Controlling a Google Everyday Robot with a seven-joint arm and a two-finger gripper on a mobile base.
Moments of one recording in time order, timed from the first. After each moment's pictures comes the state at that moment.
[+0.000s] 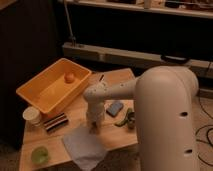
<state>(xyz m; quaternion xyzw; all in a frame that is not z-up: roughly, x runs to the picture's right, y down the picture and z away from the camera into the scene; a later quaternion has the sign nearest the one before) -0.068 0.212 0.819 -0.31 0.29 0.70 0.57</state>
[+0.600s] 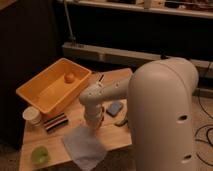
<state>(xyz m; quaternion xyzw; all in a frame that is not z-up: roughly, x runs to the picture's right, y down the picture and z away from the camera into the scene) -0.076 0.204 0.807 -0.27 0.27 0.70 0.60</state>
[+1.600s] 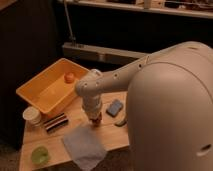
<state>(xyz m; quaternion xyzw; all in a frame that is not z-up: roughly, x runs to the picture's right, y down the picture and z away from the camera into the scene) -0.072 0.132 0.754 -0.22 0.23 0.71 0.63</state>
